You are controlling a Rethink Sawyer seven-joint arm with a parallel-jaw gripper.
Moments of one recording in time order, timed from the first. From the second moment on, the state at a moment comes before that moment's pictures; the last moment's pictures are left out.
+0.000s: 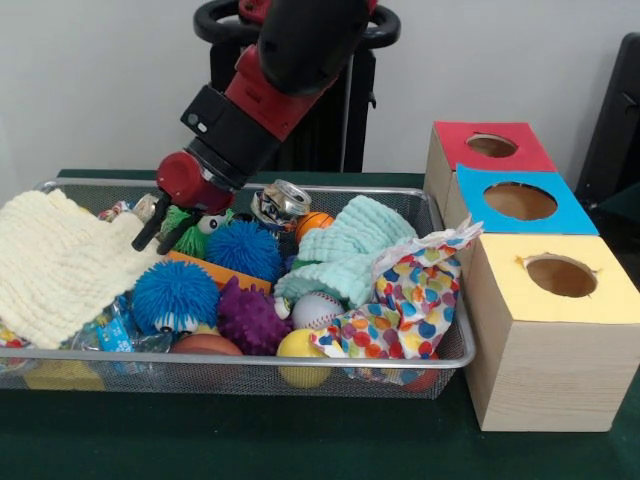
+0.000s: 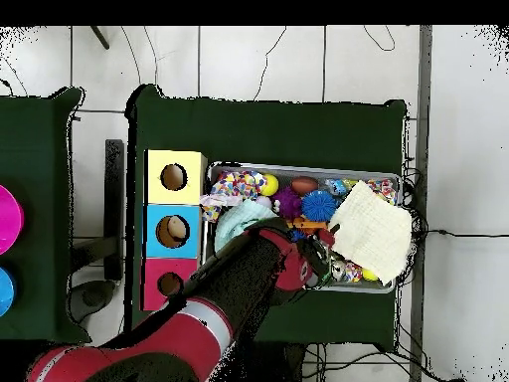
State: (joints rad) arm 0.21 -0.11 -0.57 1.38 -1.19 0.19 2.14
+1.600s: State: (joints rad) arm -0.24 -0.46 -0.25 1.55 -1.13 0.19 2.14
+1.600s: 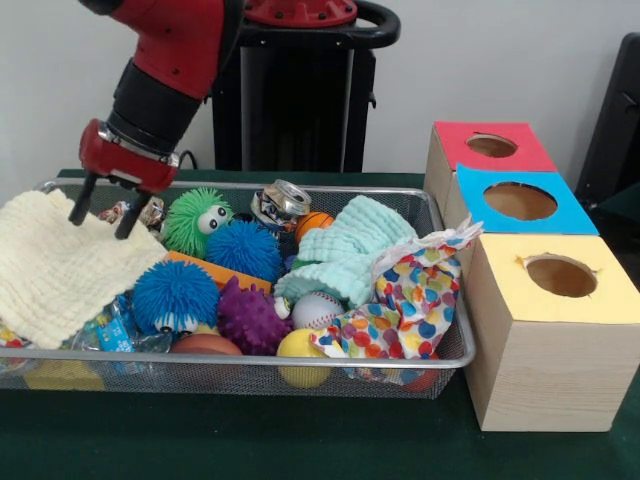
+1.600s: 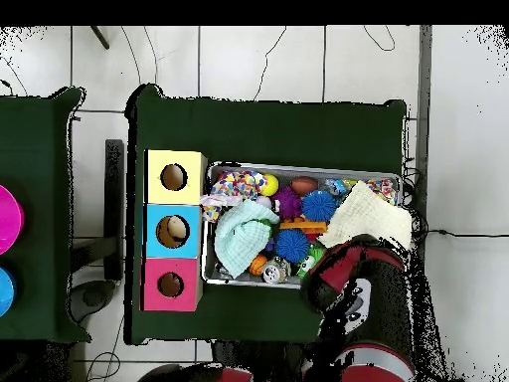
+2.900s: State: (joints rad) arm -0.14 -0.45 -0.21 1.59 -1.13 0.19 2.14
